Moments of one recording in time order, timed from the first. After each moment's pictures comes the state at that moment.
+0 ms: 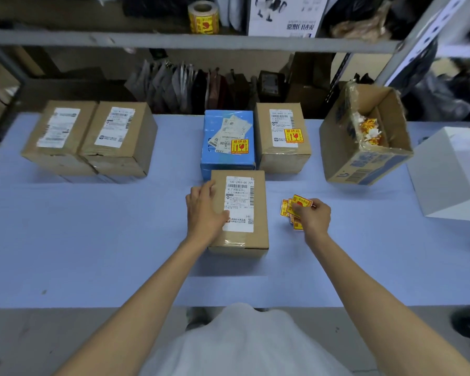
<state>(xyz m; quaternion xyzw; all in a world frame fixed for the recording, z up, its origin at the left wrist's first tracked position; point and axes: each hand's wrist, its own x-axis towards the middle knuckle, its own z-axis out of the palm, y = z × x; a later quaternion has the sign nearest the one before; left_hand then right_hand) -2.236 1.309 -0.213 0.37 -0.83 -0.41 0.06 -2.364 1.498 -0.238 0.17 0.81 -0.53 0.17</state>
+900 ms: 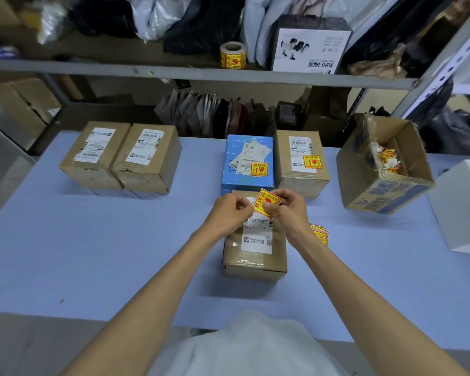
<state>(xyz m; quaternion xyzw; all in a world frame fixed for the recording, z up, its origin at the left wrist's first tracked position) -2.259 1.282 -0.181 0.27 -0.83 -0.49 0.00 -2.340 1.409 -0.178 -0.05 0.73 -0.63 0.26</state>
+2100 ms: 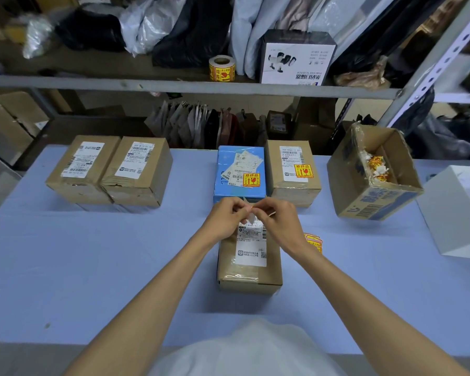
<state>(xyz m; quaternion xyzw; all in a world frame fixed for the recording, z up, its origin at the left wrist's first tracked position) -2.280 1.274 -0.181 0.23 -0.80 -0.55 0.01 -2.354 1.408 -0.186 -0.31 0.84 -0.43 0.10</state>
